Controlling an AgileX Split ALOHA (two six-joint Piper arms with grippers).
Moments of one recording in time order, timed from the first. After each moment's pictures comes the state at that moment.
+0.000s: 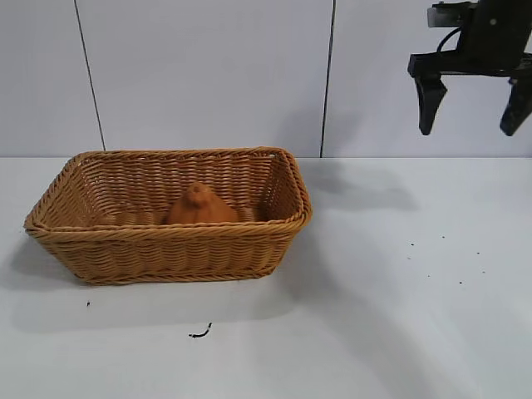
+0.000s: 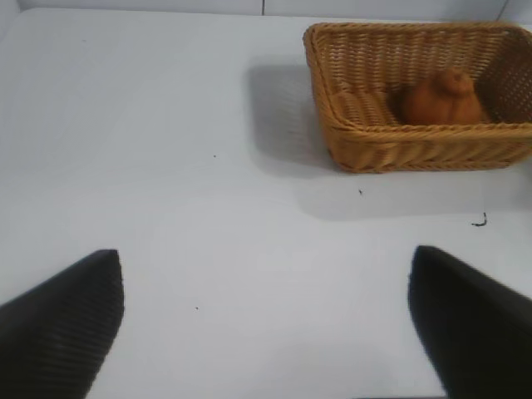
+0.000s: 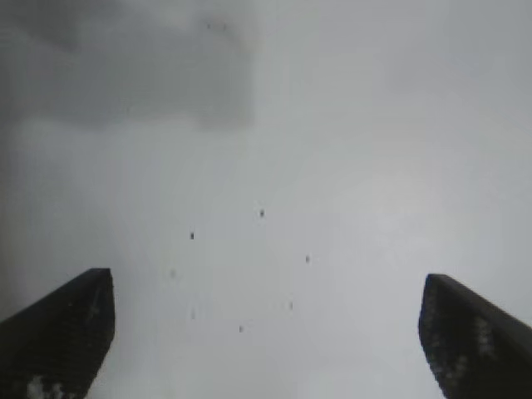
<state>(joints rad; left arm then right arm) -0.03 -0.01 -0.50 0.00 1.06 -0.04 0.06 1.64 -1.37 -0.05 1.22 0.08</state>
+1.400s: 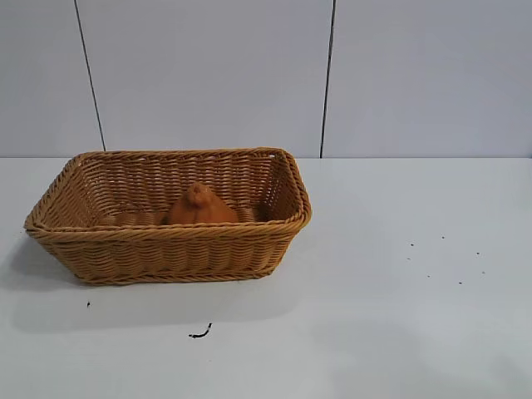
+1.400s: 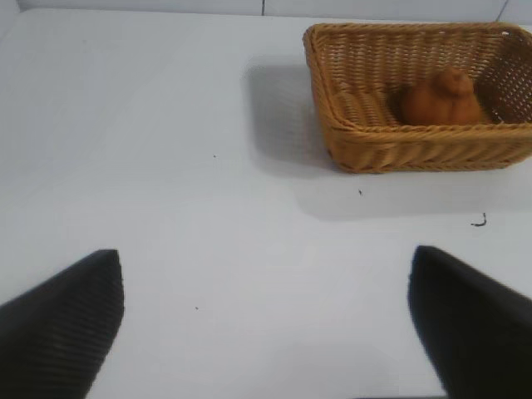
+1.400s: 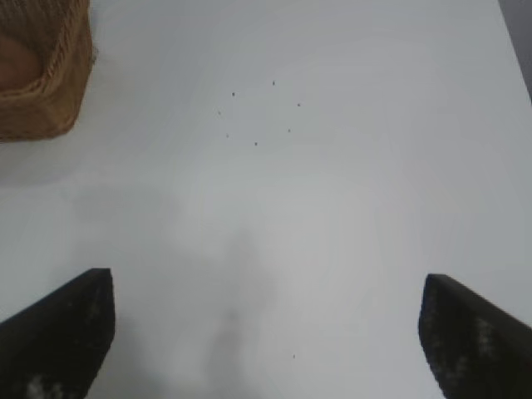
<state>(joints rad) -0.03 -0.01 -0.50 0.00 1.06 -0.04 0.06 0.00 -0.49 -0.01 1.02 0.05</state>
